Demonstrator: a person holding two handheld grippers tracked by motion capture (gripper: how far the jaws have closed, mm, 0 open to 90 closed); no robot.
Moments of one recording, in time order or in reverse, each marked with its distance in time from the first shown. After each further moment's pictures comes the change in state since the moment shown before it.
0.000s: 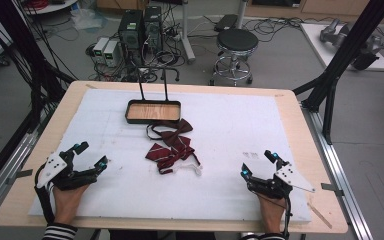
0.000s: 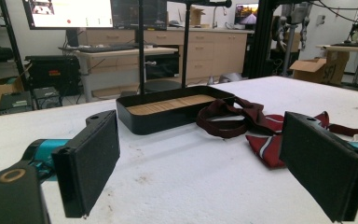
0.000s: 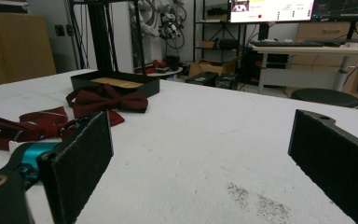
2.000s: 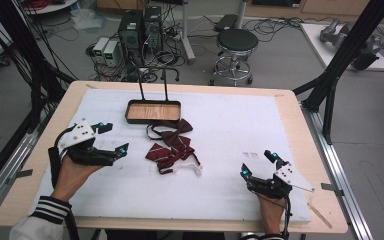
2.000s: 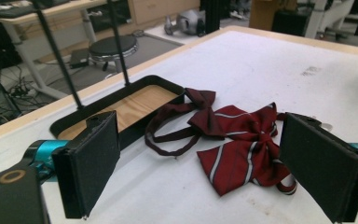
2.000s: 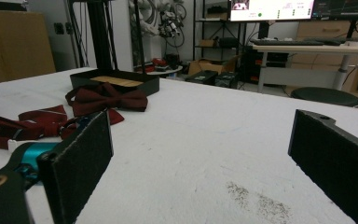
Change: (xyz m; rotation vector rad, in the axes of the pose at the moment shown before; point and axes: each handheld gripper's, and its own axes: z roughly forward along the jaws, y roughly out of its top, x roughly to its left) left arm -0.036 0.094 0.069 0.315 -0.223 0.124; right arm 0.001 0.000 0.000 0.012 -0.002 0.002
